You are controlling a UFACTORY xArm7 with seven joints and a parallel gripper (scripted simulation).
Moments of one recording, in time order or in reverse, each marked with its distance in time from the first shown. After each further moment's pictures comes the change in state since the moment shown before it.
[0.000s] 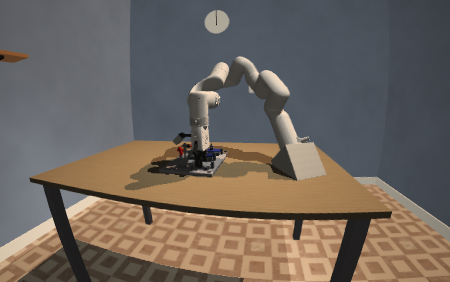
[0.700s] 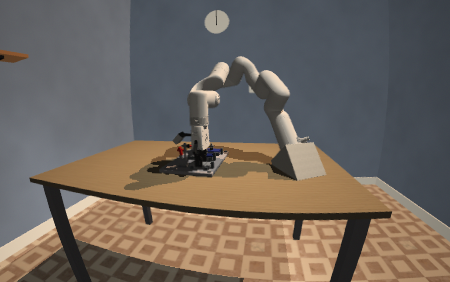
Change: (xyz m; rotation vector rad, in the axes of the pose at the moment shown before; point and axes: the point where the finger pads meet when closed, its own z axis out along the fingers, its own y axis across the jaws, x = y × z) arm 0.000 0.000 -0.002 0.000 0.000 0.000
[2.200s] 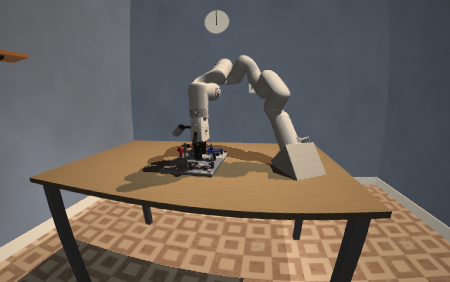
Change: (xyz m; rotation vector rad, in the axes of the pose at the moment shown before) arm 0.000 0.000 -0.032 0.000 0.000 0.000
